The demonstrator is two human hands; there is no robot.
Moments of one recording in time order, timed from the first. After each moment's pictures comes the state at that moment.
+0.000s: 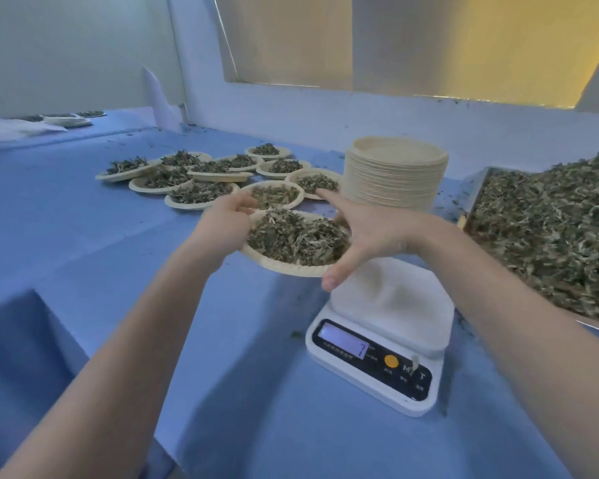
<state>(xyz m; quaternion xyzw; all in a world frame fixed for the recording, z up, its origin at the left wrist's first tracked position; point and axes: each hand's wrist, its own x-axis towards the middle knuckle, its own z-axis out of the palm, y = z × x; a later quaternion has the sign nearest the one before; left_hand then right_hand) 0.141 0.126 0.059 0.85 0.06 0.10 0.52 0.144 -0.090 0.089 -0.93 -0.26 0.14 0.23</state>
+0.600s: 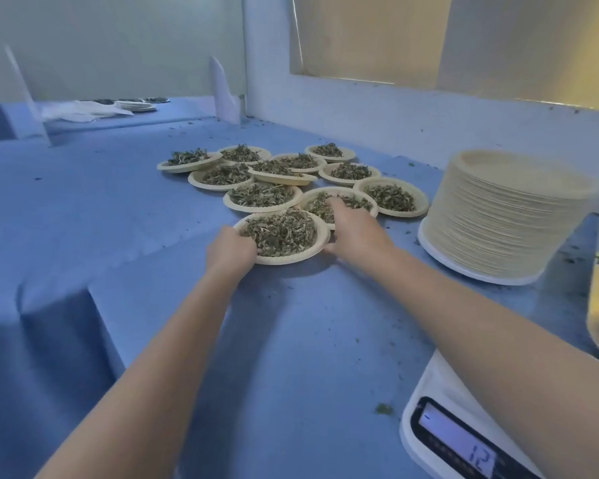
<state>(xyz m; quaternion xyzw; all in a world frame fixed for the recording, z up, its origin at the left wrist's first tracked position) 0.207 0.221 -0.001 0.86 0.29 0.11 0.41 0.251 0.046 0.033 -0.97 -0.21 -0.07 0.14</state>
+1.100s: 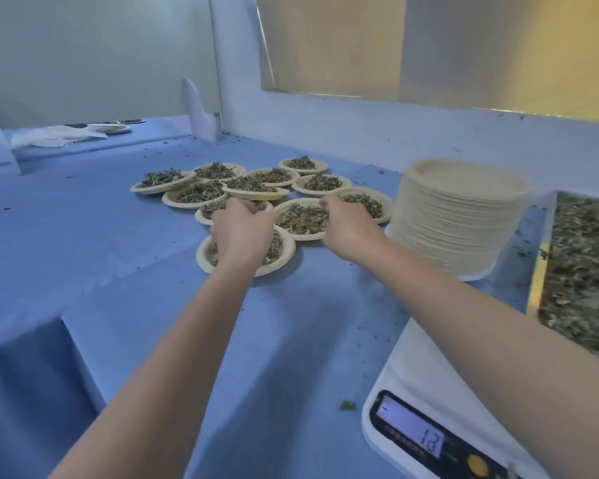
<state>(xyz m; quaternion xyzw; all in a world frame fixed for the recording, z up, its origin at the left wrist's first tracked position) 0.198 0.162 0.061 0.82 0.22 0.22 0.49 0.234 0.020 0.070 -0.96 -0.15 -0.07 0.21</state>
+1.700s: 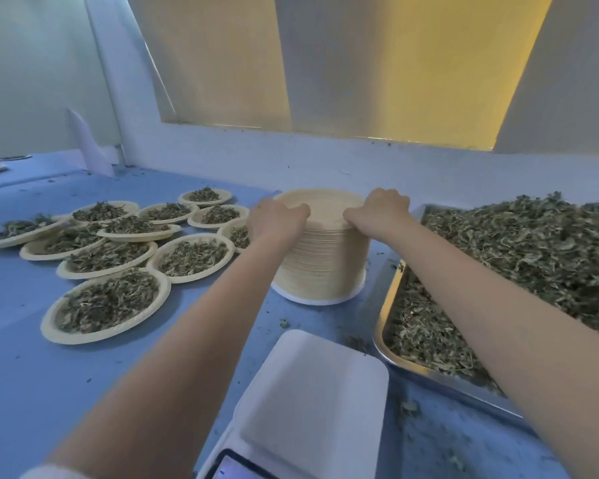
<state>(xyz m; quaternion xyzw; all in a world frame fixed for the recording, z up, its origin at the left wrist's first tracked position) 0.258 -0.045 0.115 0.88 0.06 0.10 0.46 0.250 -0.187 0.133 -0.96 0.09 -0.10 0.23</state>
